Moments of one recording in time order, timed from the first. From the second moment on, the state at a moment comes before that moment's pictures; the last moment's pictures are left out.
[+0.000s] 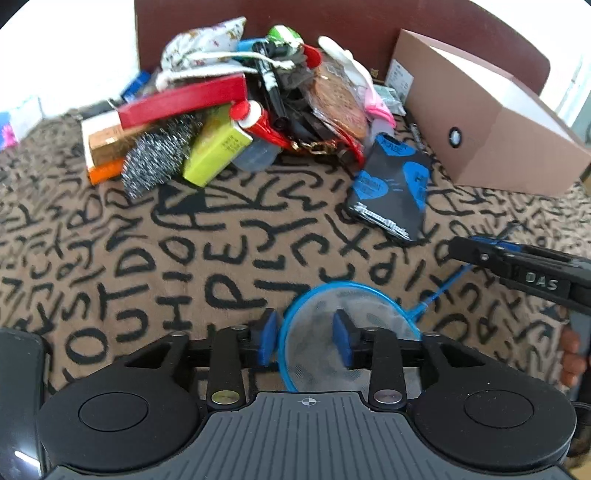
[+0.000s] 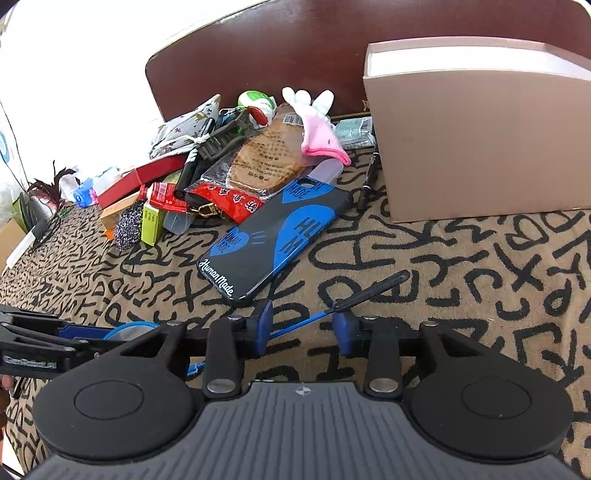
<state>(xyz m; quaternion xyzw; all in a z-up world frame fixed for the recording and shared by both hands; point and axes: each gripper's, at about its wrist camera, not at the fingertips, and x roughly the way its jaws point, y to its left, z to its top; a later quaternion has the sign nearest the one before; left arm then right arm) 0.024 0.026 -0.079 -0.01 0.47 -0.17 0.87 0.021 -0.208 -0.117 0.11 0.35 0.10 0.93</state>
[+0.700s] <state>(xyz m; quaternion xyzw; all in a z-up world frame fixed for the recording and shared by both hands) 0.026 0.013 -0.066 -0.01 0.47 -0.17 0.86 0.003 -0.222 -0.085 0.10 0.30 0.10 0.94</state>
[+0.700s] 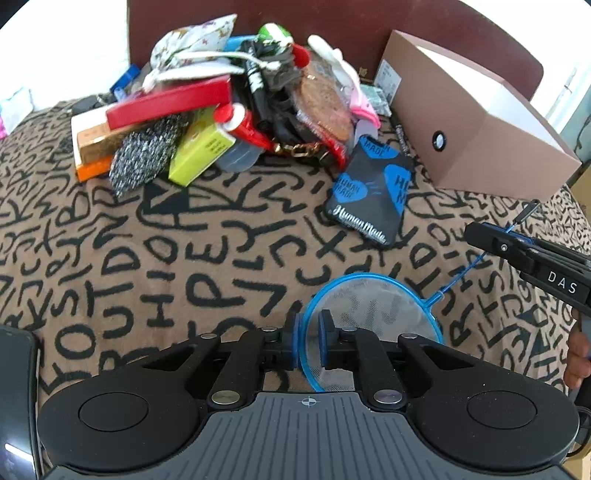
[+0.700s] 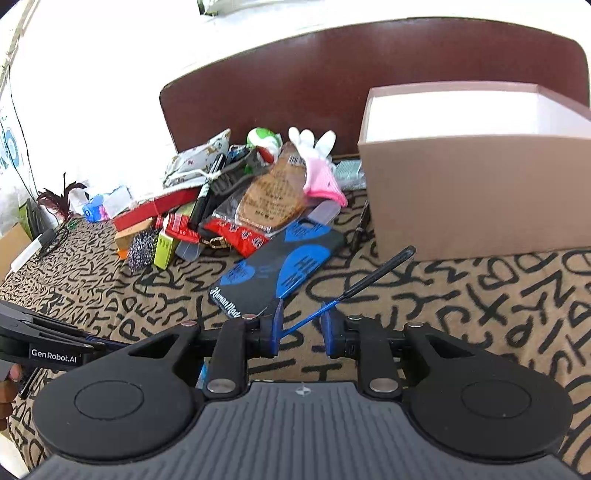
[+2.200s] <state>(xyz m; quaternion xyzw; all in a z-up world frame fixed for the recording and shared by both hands) 0.027 -0.069 -0.083 0.11 0.47 -0.29 0.83 0.002 -0.256 -0.105 0.10 0.33 0.06 0.94</state>
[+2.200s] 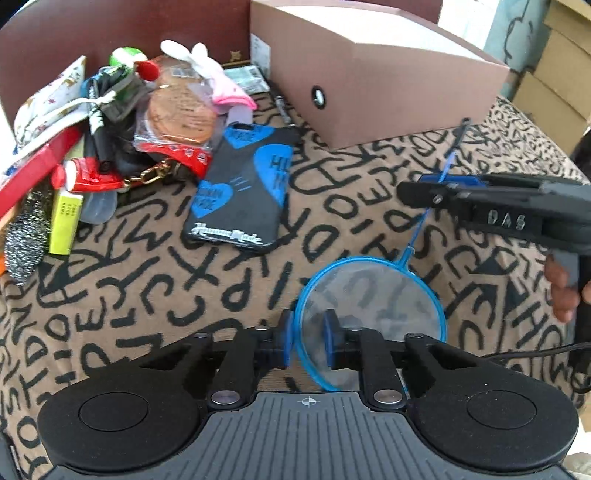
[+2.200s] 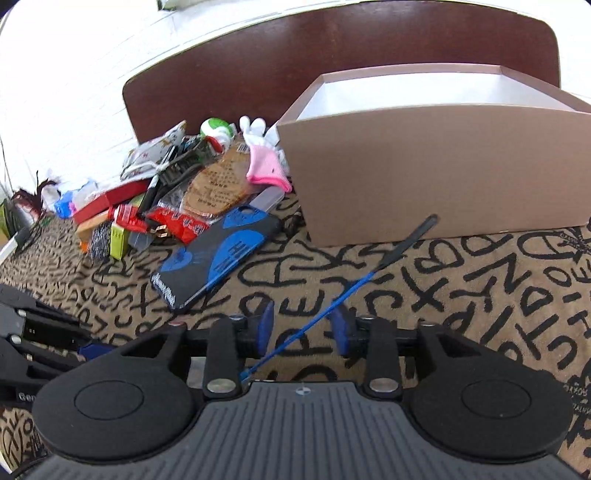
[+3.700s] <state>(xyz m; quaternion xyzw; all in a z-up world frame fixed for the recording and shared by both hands) 0.022 -0.053 -0.090 0.04 0.47 -0.29 0.83 -0.049 -0.264 -0.125 0.24 0.40 0.17 0.87</state>
